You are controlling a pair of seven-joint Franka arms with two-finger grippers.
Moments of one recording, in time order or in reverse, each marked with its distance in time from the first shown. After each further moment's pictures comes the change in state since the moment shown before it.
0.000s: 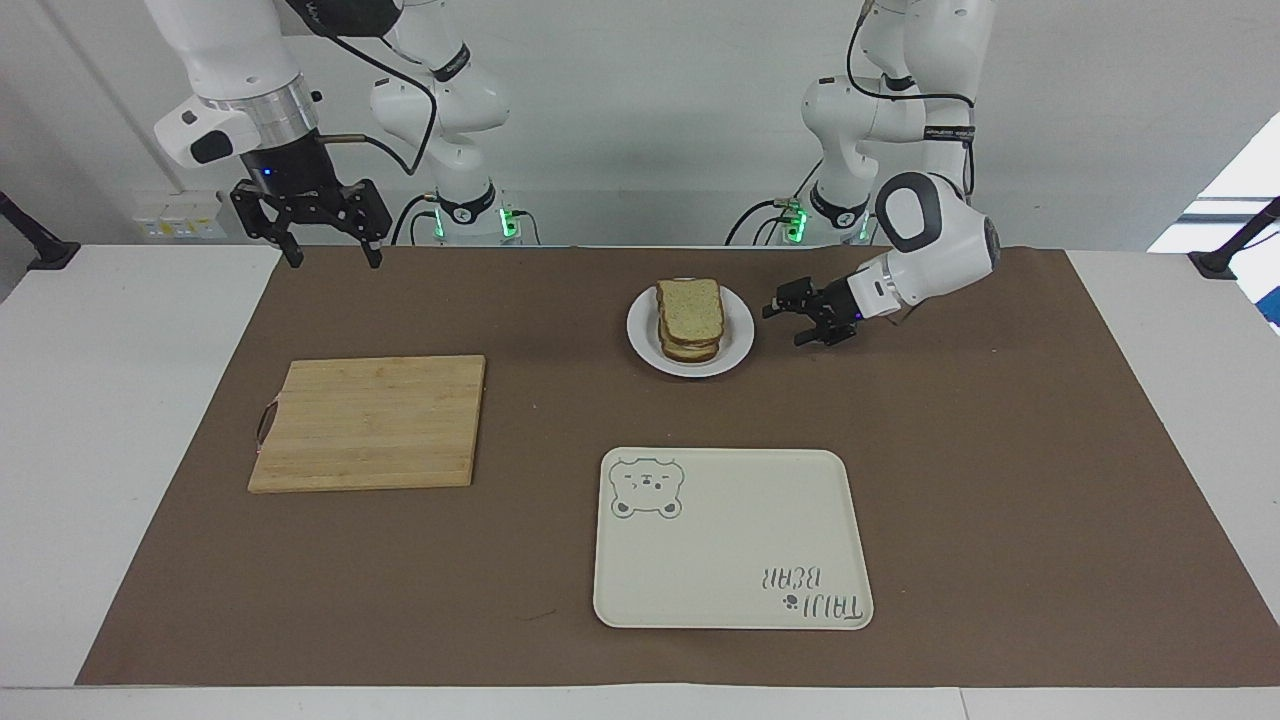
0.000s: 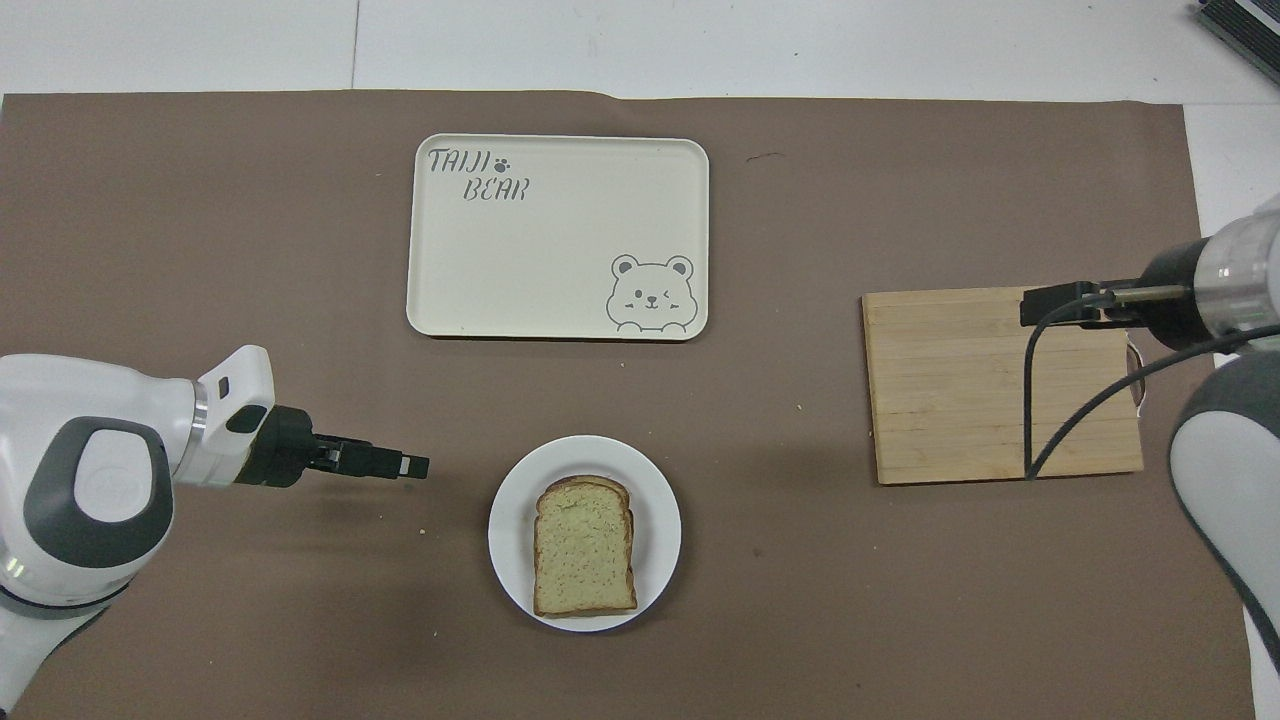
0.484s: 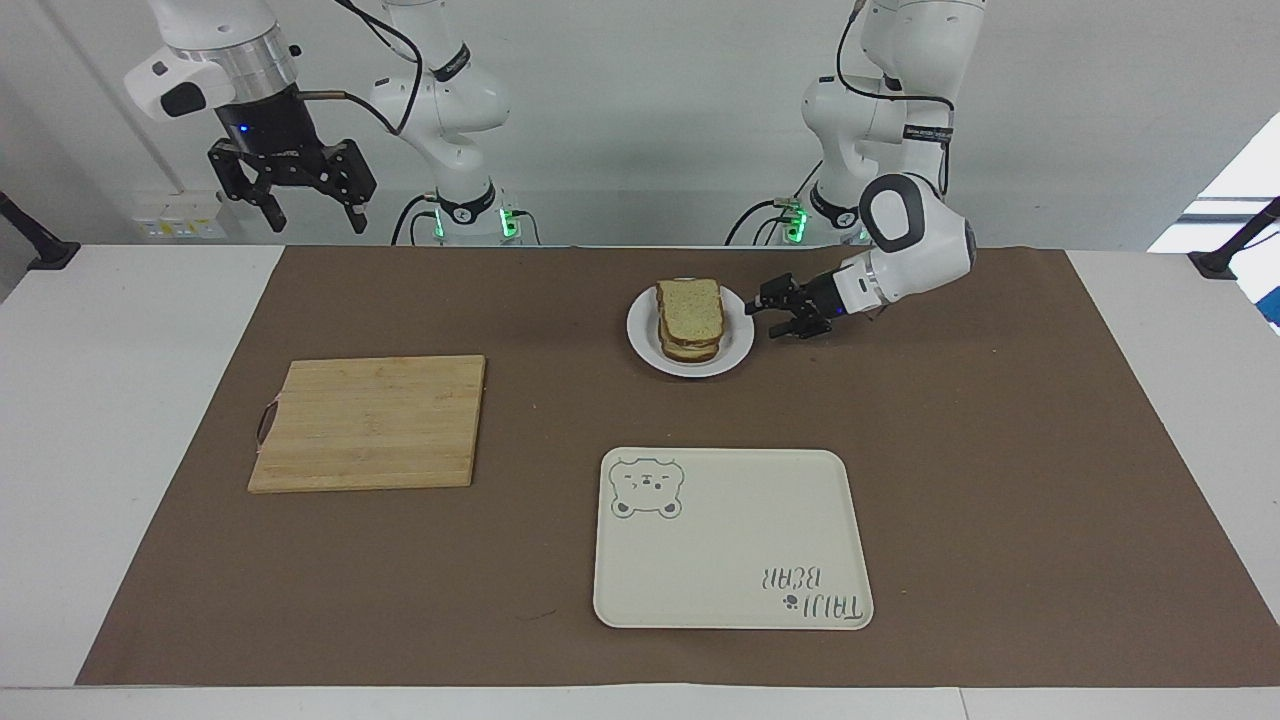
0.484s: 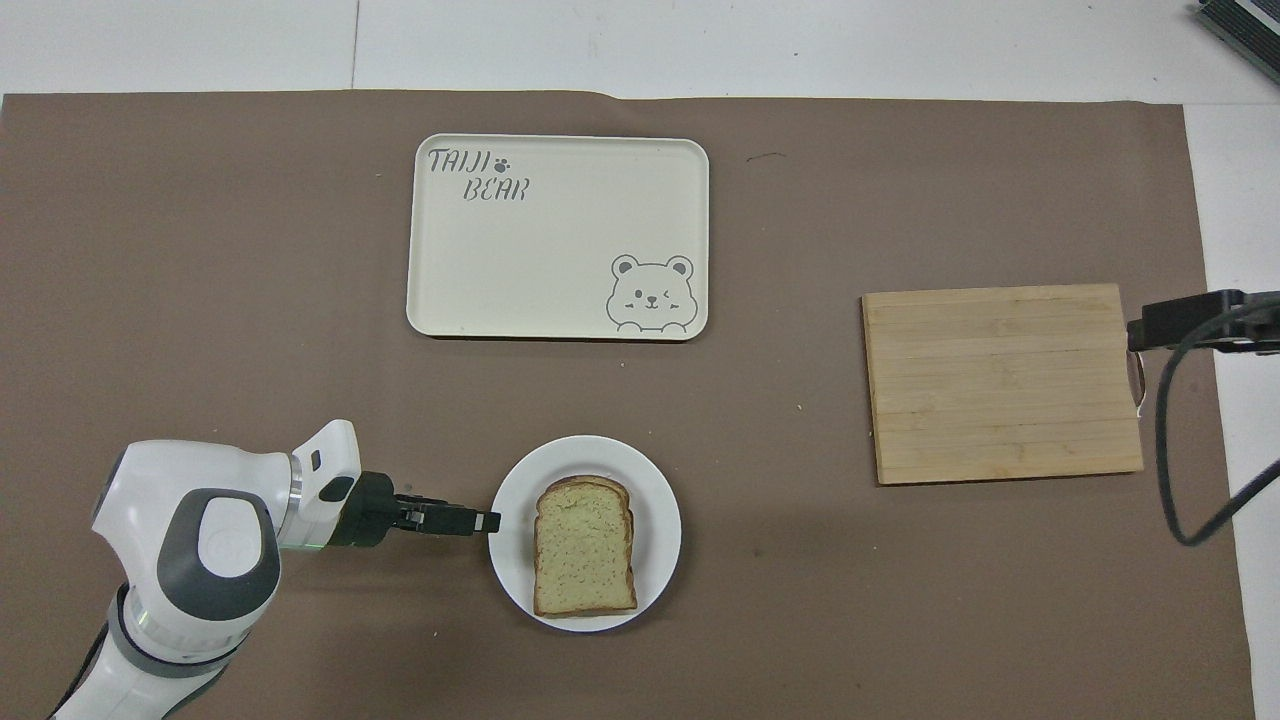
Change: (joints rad) left arm -0.037 -0.004 0.000 -0.064 -0.150 0.020 0.090; right arm -0.006 -0.014 -0.018 0.072 -0.003 -0.096 0.000
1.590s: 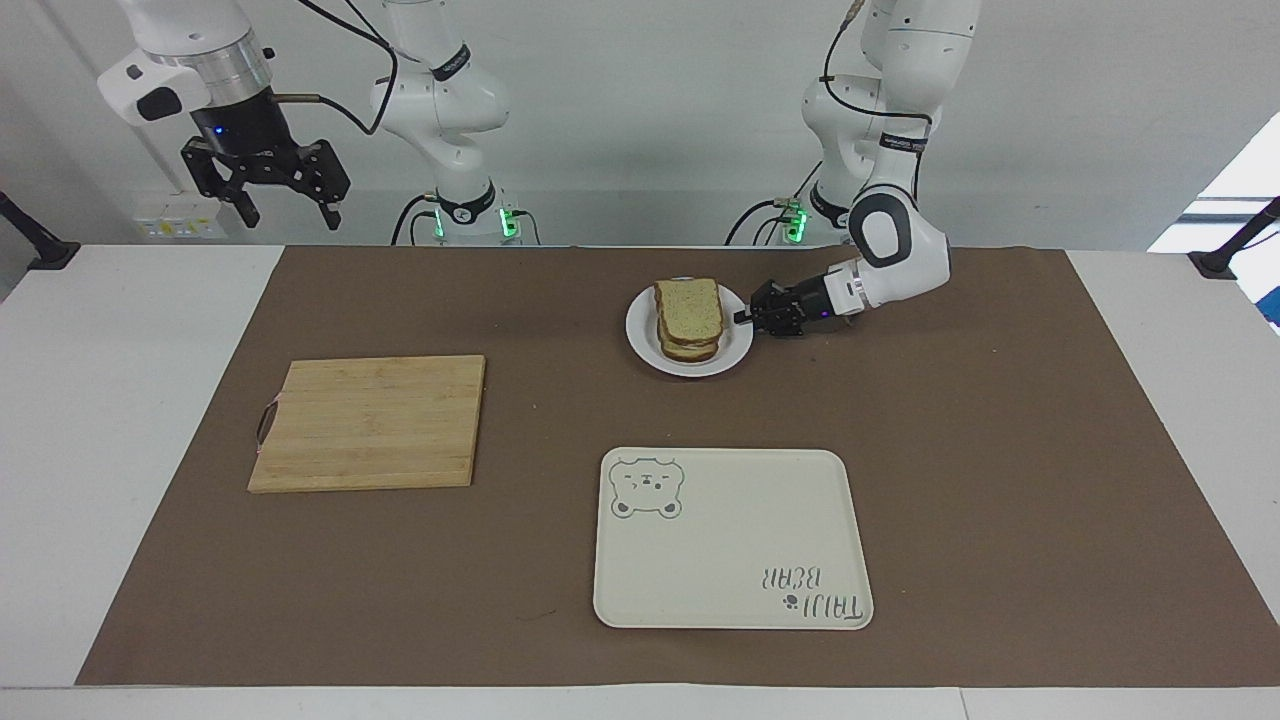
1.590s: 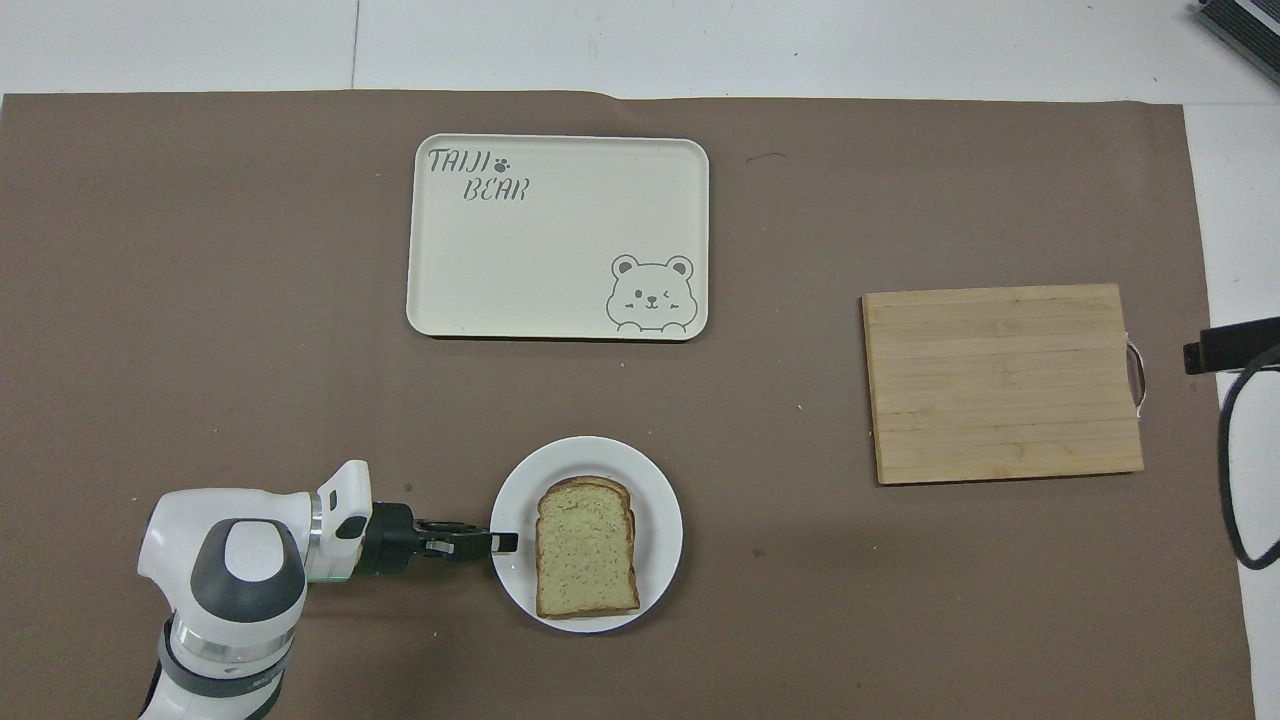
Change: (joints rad) left arm -0.018 0.073 -0.001 -0.077 -0.232 0.000 0.250; right arm -0.047 -0.012 0.009 -0.037 -0.038 -0.018 -0.082
